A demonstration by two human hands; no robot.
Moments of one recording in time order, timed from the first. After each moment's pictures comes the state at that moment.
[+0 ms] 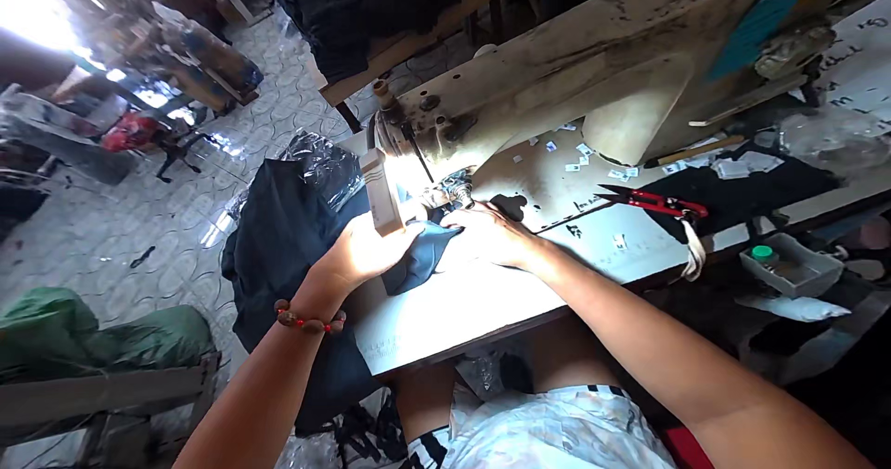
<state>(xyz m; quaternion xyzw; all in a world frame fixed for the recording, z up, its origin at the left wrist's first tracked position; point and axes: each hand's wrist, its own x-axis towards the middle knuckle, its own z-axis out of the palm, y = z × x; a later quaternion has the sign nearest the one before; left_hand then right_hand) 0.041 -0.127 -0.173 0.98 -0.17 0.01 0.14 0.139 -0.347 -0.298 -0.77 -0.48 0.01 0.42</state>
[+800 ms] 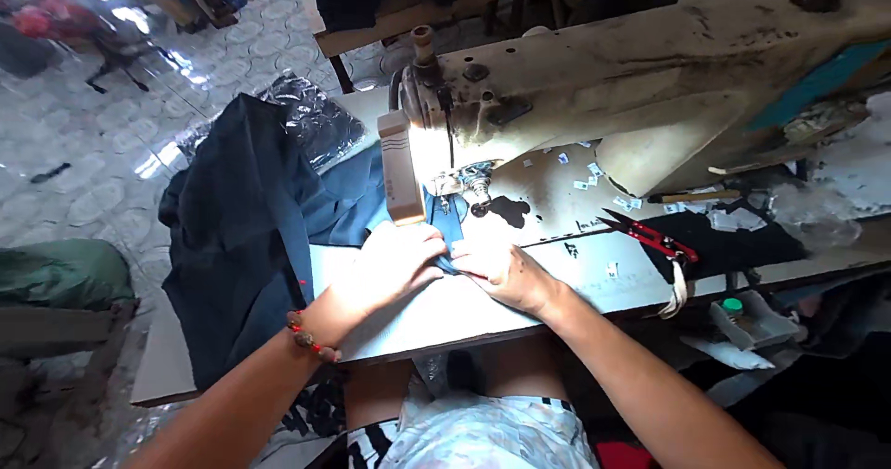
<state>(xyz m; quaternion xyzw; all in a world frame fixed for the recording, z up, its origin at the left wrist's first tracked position) 0.040 -0.145 -0.254 0.96 -0.27 0.07 0.06 0.112 -0.372 -0.317 -0.72 -0.58 -0.10 0.36</state>
